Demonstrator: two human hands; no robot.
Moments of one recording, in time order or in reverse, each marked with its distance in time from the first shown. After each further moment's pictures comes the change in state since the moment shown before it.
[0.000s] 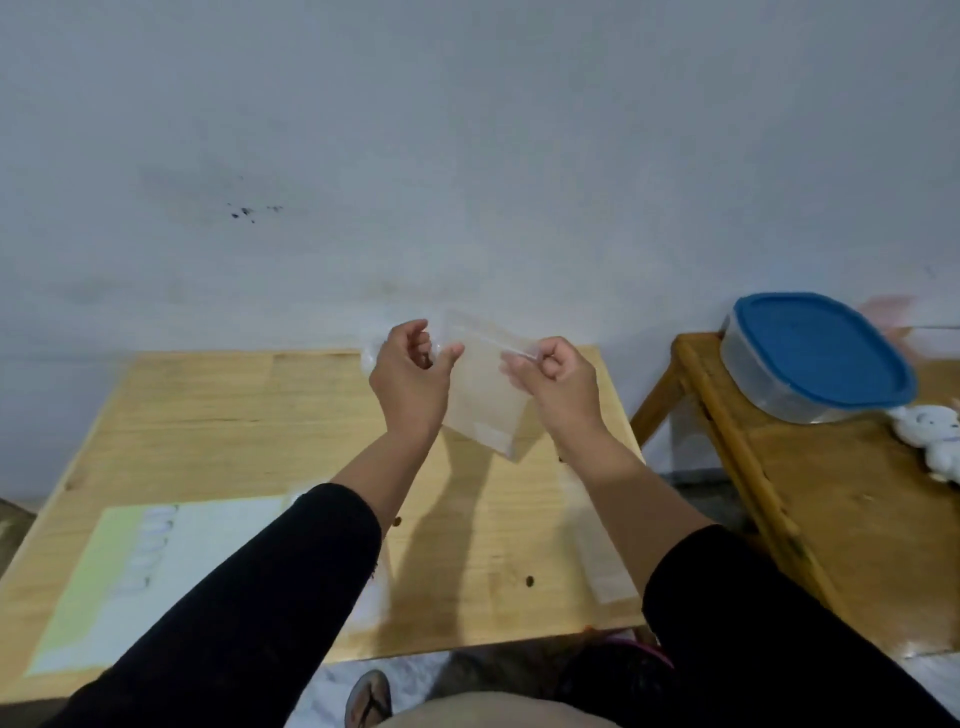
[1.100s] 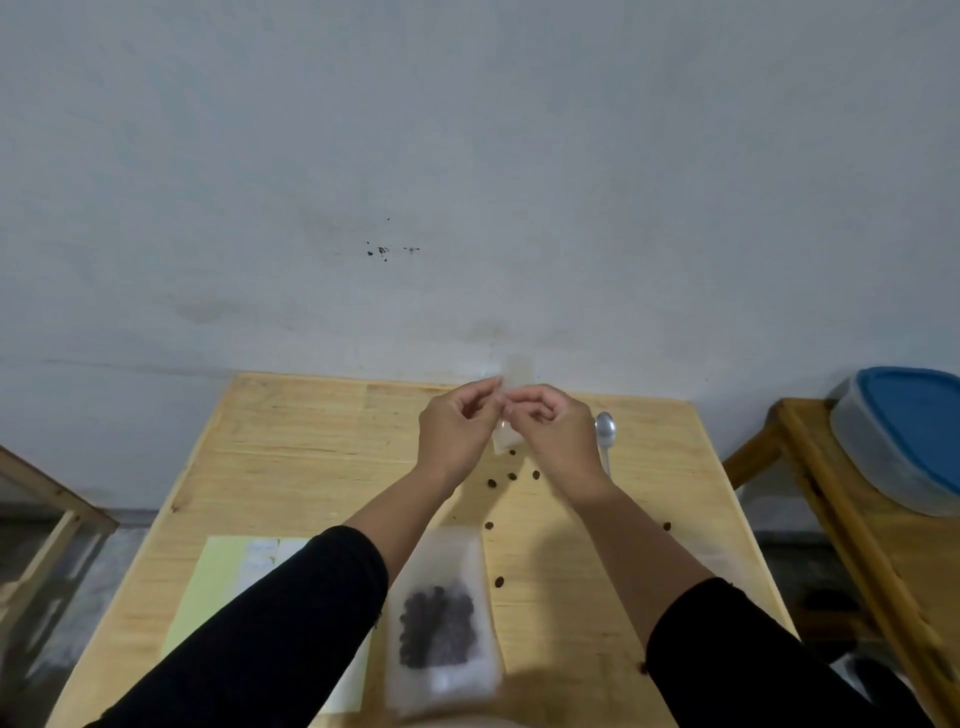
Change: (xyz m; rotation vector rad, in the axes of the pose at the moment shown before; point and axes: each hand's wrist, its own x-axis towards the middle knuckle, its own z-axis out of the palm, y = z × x) left_hand 0.067 -0.040 -0.091 -0.177 -0.286 -0.107; right_hand 0.019 0.020 0.142 -0.223 -0.133 -0.045
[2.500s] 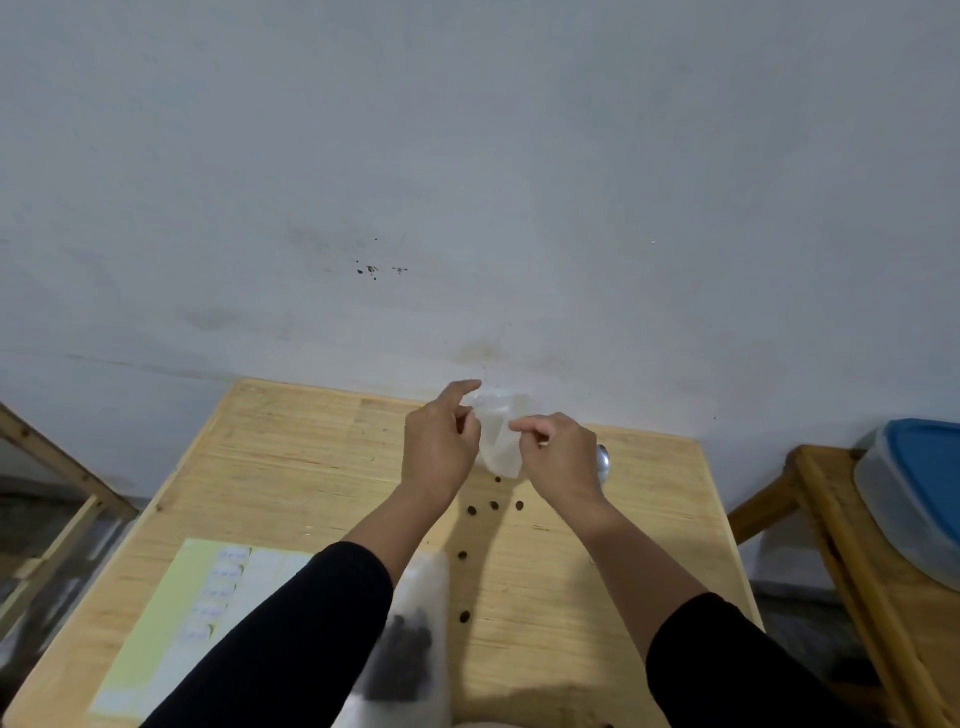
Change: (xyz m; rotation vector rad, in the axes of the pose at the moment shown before) left_hand 0.018 0.003 0.030 0.505 0.241 0.226; right_hand 0.036 0.012 -0.038 -0.538 0.013 -0.120
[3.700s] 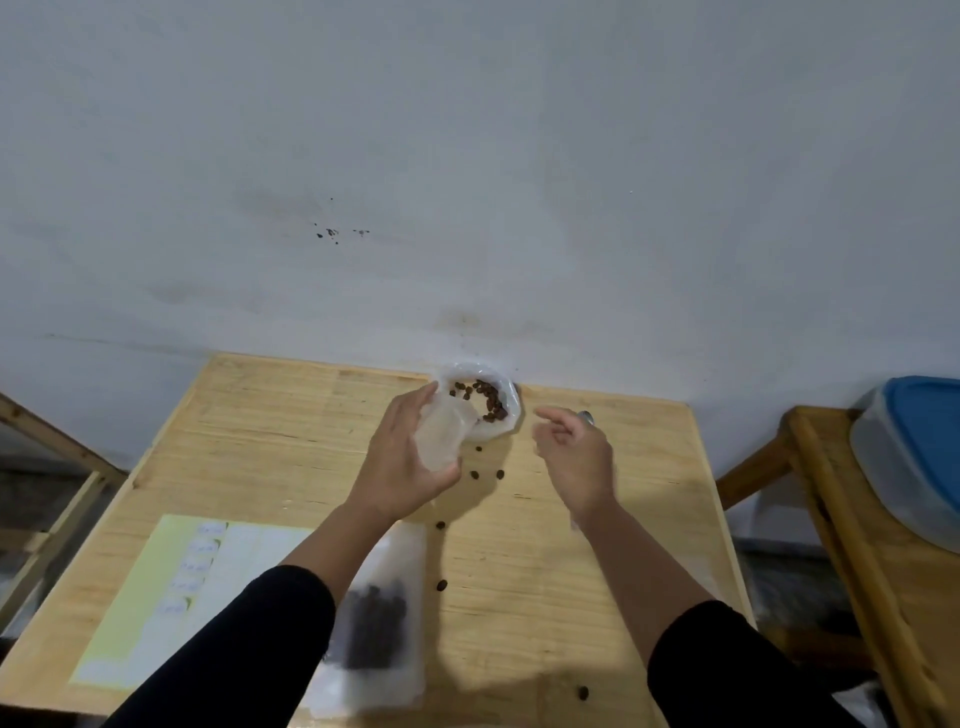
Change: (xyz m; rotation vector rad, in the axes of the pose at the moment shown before) left_hand -0.029 -0.051 0.006 0.082 -0.166 0.172; right_hand -0.014 0.062 -0.008 0.357 -0.022 0.286
